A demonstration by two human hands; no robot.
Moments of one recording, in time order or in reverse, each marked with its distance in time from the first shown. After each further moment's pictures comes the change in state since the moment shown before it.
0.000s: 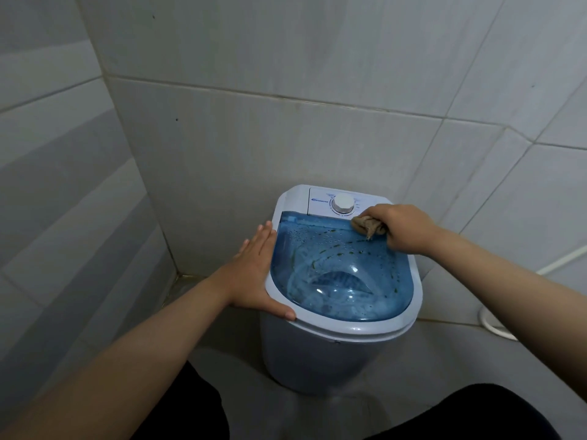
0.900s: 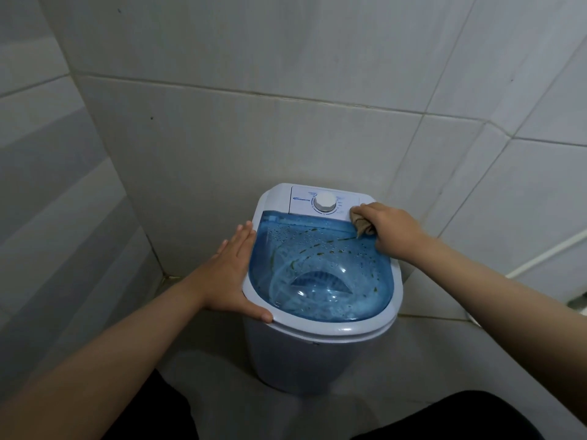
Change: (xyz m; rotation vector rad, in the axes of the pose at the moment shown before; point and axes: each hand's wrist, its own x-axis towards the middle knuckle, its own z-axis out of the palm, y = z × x) left_hand 0.001 0.002 -0.003 0.026 -0.002 0.002; right_hand -0.007 0.017 0.020 0.053 0.086 0.036
